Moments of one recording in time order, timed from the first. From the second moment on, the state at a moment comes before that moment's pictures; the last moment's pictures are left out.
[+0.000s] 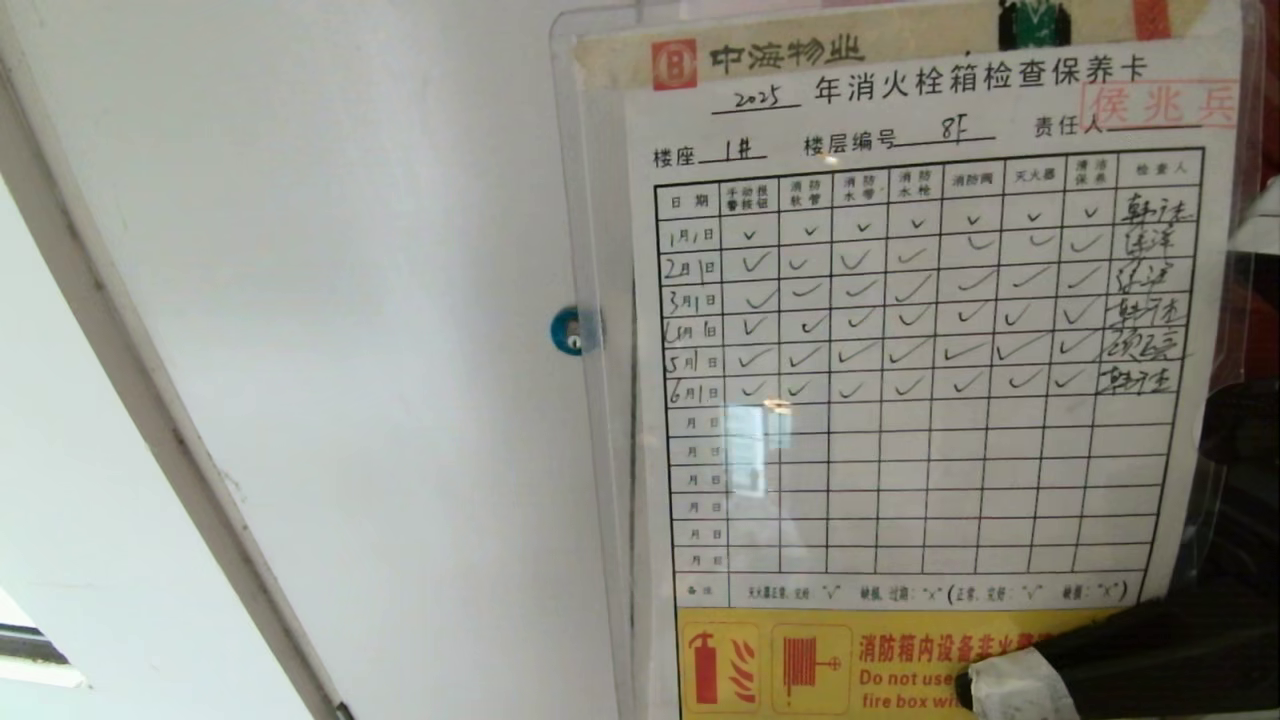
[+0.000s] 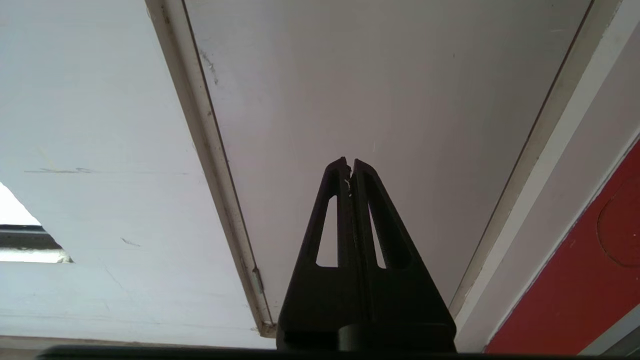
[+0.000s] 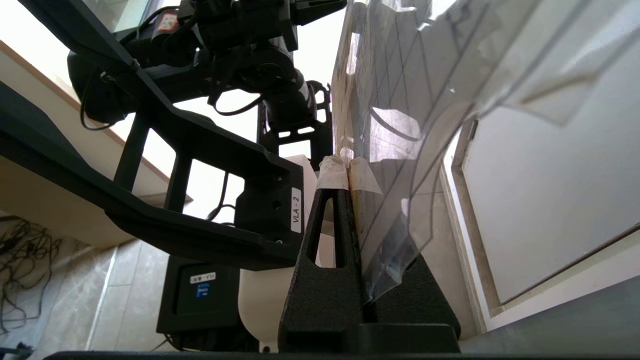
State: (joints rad) left arm 0.01 0.00 0.00 0.00 -0.01 0.01; right arm 0.64 1.25 -1.12 0.32 0.85 -0.14
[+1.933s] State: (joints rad) left arm 0.01 0.00 0.00 0.00 -0.01 0.01; right arm 0.73 1.15 -1.02 0.33 0.80 -0.11
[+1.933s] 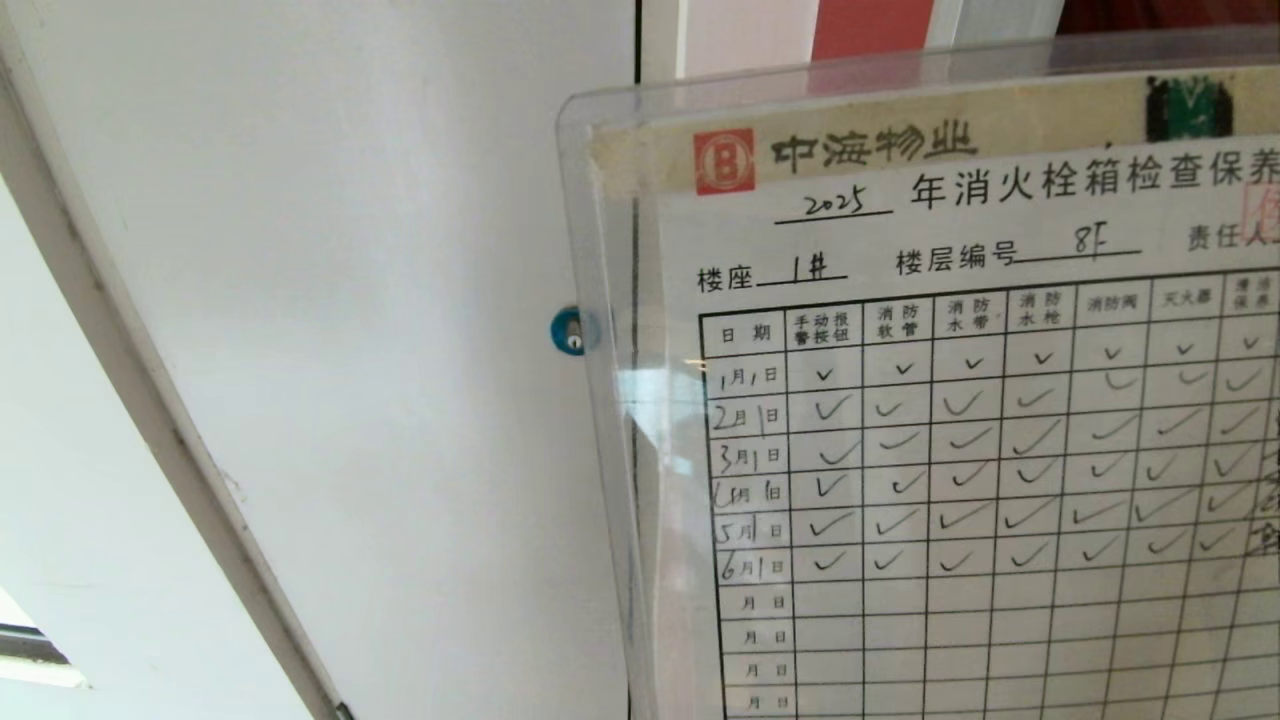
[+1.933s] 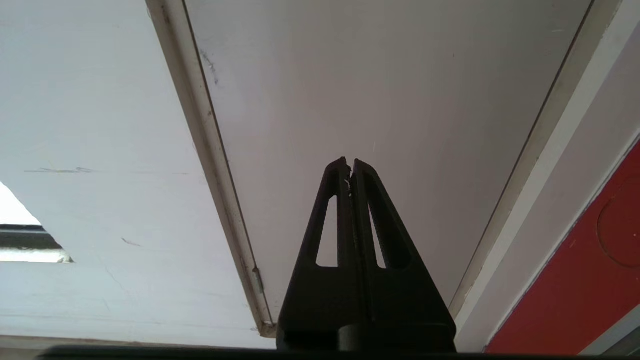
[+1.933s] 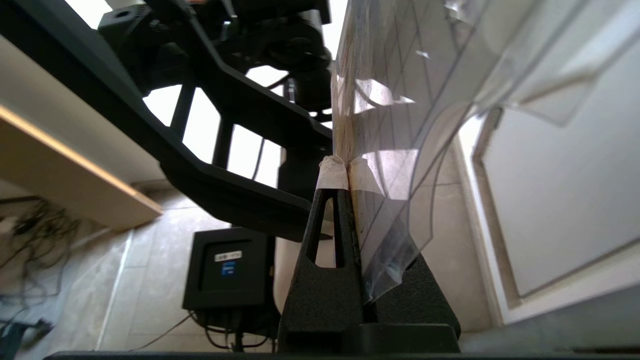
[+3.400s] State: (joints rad) left arm 0.01 0.00 0.00 0.00 -0.01 0.01; right arm 0.73 0.81 -1.24 0.86 0.04 -0.11
